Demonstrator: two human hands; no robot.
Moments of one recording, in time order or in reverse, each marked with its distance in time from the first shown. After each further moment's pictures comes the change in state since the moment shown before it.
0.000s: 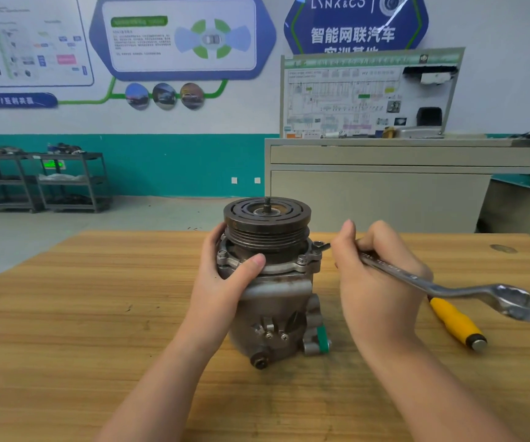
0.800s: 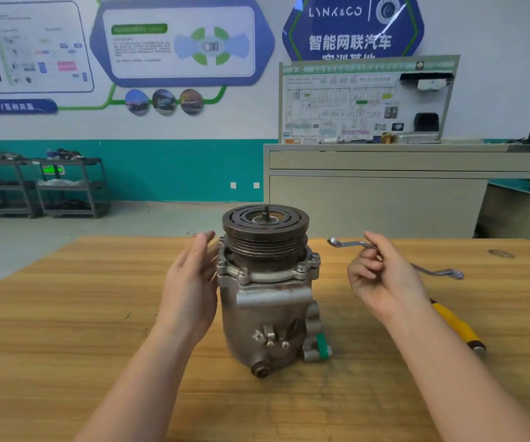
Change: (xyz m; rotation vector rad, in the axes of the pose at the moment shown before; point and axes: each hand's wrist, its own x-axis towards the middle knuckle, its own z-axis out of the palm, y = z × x) left_hand 0.020 0.005 -0.015 -0.431 0.145 -0.251; right_hand 0.020 0.071 0.001 1.130 0.177 1.456
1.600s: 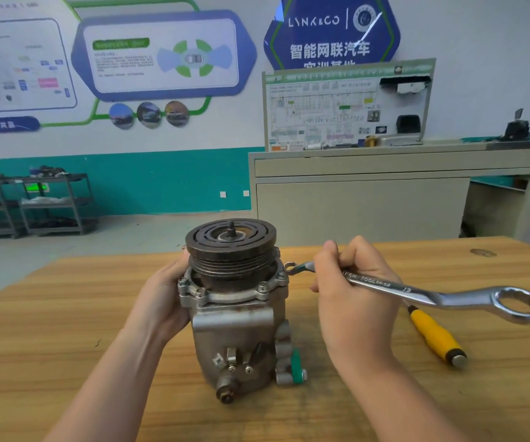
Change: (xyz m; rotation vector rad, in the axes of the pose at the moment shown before) left_hand 0.044 -0.008 -0.003 -0.043 -0.162 -0.232; right_hand -0.056 0.023 0.020 -0.921 -0.121 -1.155
